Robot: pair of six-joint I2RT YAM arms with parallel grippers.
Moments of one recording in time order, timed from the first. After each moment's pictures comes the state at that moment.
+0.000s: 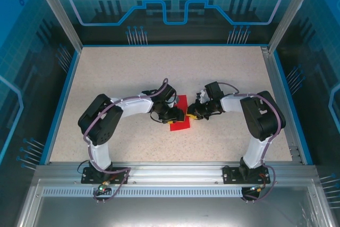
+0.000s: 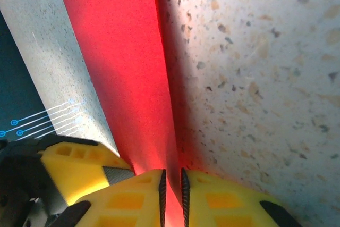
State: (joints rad) left arm -0.65 1.85 1.11 -0.42 0.45 -0.67; right arm 0.35 1.82 0.85 -0.15 -0.74 0.74
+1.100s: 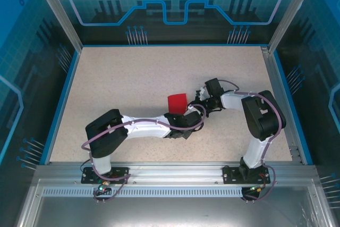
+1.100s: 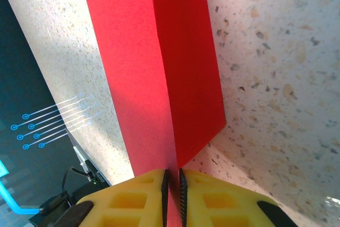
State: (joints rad) left arm -1.08 1.83 1.15 -0.45 -0.42 -0.37; right arm 0.34 1.82 0.92 -0.24 -0.77 0.72
